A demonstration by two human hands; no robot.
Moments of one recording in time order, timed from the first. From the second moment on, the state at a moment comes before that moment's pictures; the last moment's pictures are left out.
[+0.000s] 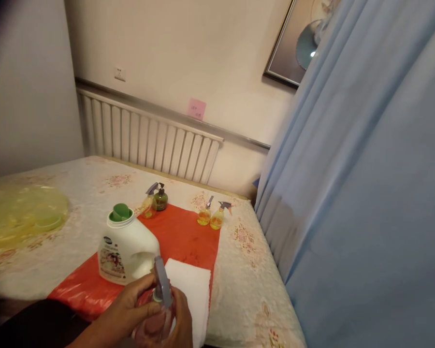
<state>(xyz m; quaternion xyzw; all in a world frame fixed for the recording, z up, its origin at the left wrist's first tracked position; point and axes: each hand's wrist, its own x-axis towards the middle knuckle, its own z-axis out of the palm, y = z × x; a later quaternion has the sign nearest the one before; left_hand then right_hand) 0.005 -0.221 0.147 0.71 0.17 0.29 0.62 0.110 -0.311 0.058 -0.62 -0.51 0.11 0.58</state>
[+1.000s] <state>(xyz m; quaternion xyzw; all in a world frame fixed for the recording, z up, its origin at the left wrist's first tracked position) 0.010 -0.231 0.139 0.70 0.23 0.31 0.60 0.114 -0.324 0.083 -0.57 -0.49 0.24 0.62</state>
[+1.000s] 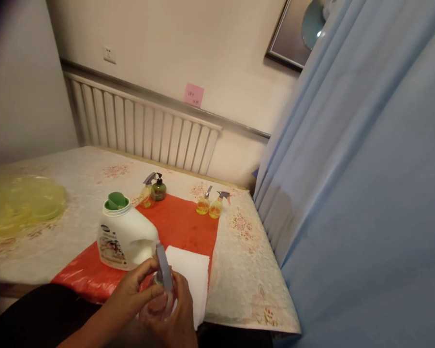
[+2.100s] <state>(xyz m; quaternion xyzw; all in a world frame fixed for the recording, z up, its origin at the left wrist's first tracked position) 0.003 -0.219 0.169 0.67 0.18 0.30 0.66 0.121 -0.323 0.049 -0.63 -0.48 0.17 0.59</state>
